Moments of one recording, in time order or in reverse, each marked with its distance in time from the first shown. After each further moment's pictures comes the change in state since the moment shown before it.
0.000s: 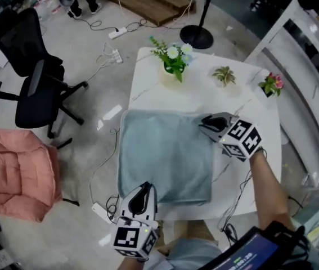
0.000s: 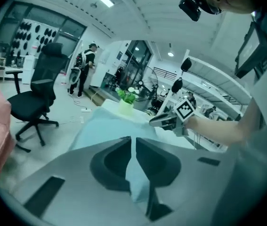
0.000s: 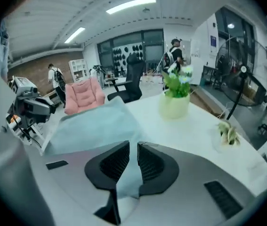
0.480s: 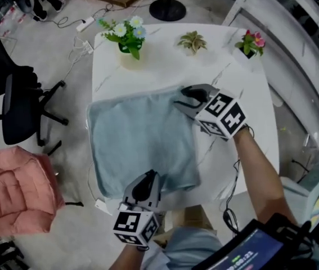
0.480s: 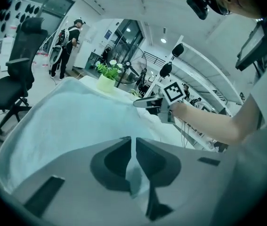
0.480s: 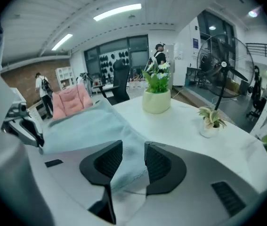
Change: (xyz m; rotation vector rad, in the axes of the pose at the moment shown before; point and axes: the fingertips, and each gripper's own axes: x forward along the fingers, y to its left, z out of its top) left arm 0.055 -0.051 -0.057 0.024 0.202 -0.186; right arm -0.007 -0.026 -0.019 0.124 -0.078 -0.118
